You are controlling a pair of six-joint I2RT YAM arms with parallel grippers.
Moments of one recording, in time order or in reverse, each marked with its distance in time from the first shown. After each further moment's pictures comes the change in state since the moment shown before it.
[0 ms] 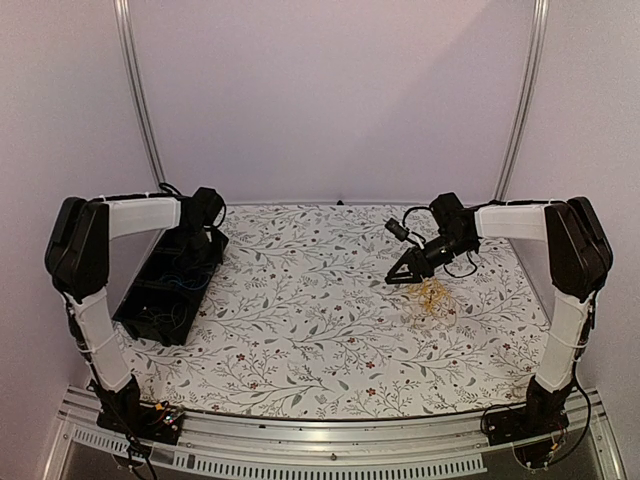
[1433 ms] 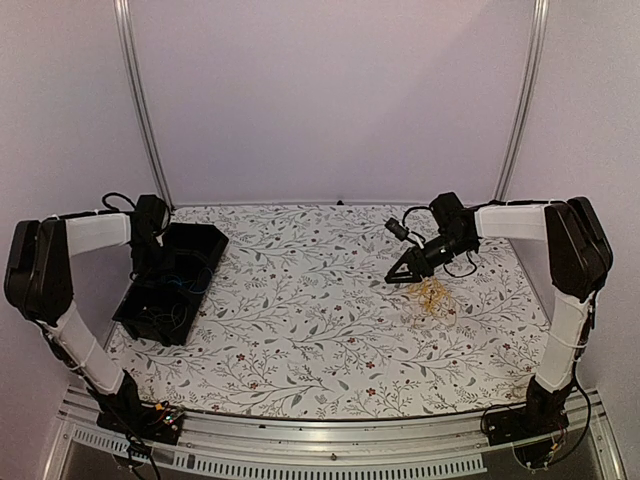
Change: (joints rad) left arm 0.271 -0.266 -0.310 0.217 -0.085 0.211; right arm 0.000 0.000 0.000 0.010 0.010 0.021
